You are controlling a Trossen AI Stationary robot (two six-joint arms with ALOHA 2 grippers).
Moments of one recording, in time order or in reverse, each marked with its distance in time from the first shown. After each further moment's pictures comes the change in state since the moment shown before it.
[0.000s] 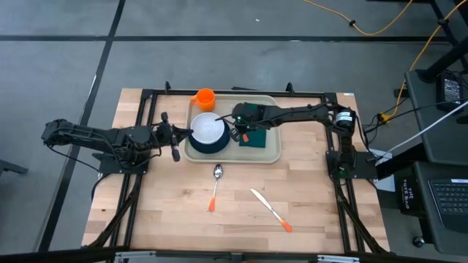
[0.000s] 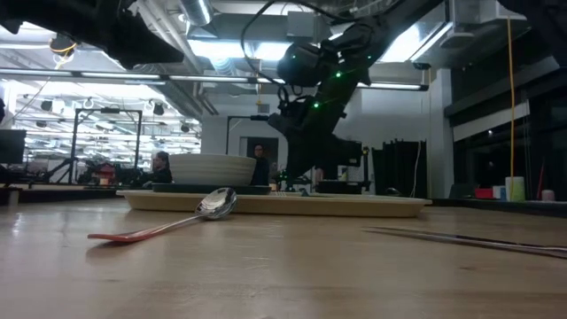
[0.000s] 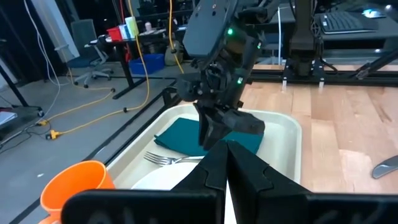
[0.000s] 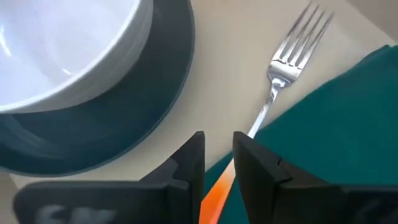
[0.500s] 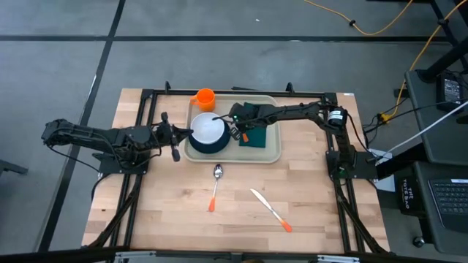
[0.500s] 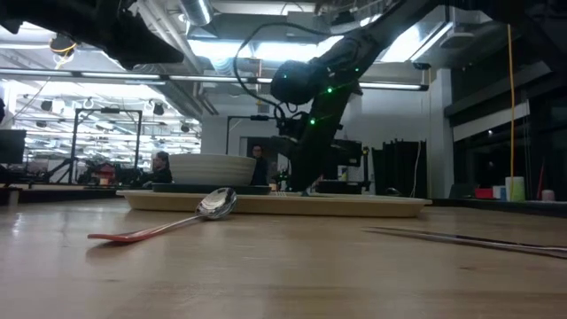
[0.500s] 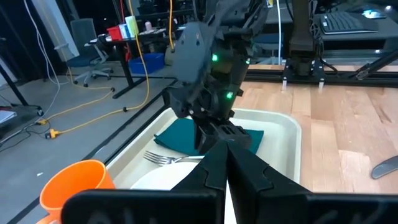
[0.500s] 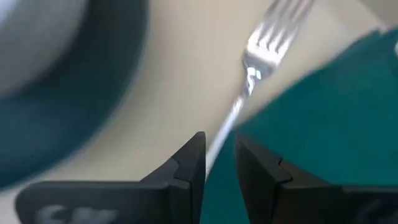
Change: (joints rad) left arm 0.000 0.000 0.000 -0.001 0.000 -0.005; right arm -0.027 0.091 0.076 -0.100 0.046 -0.028
